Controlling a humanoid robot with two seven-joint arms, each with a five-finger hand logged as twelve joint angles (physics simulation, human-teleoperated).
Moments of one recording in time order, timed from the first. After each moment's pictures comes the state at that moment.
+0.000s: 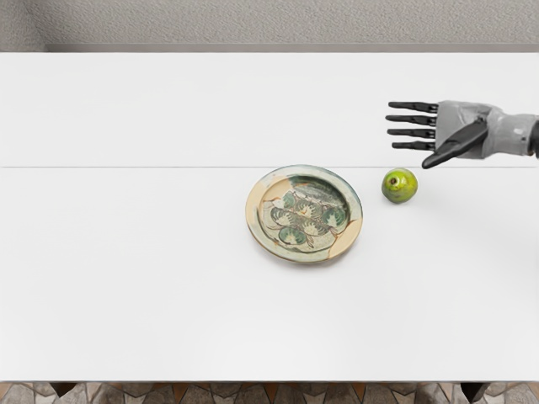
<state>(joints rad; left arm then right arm) -0.02 0.00 -0.18 -0.18 -0.06 -0.16 0.12 1.09 -0.82 0.22 1.01 0.25 0.61 -0.32</state>
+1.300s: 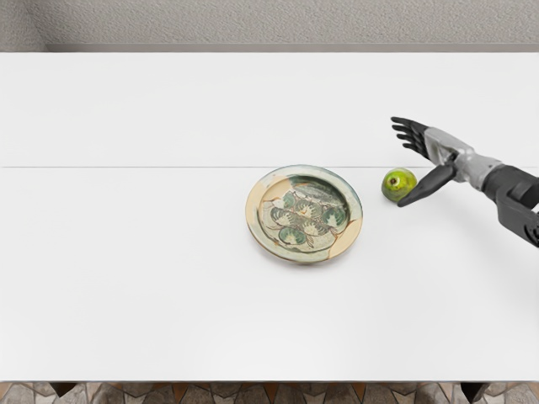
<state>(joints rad) -0.02 0.00 -0.18 -0.18 -0.06 -0.16 0.12 0.87 -0.57 0.22 0.78 -0.58 0.22 0.40</state>
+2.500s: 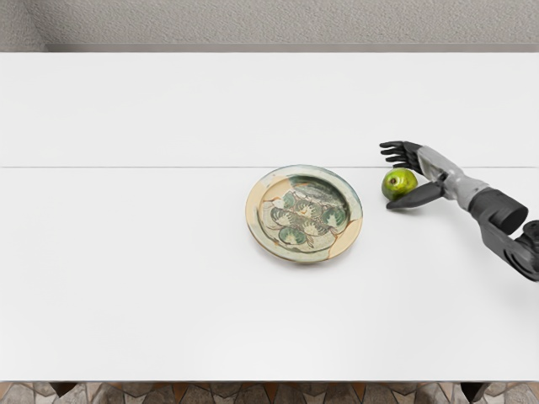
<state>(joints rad) -0.02 0.00 -0.18 -0.18 -0.06 -0.16 0.12 0.82 -0.45 0.14 0.62 -0.58 0.13 0.55</state>
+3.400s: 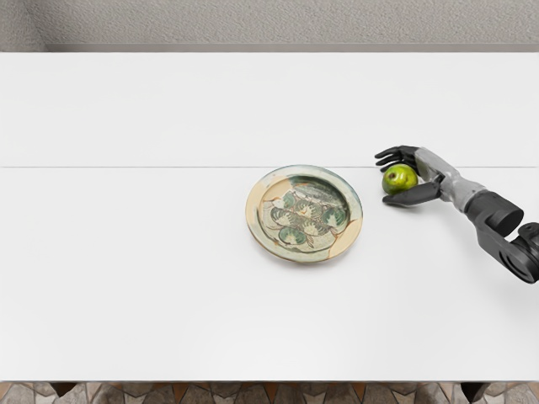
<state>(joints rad) -0.02 0.00 -0.18 -0.18 -0.06 -0.16 0.12 0.81 -0.42 0.15 0.59 -0.58 0.13 0.57</state>
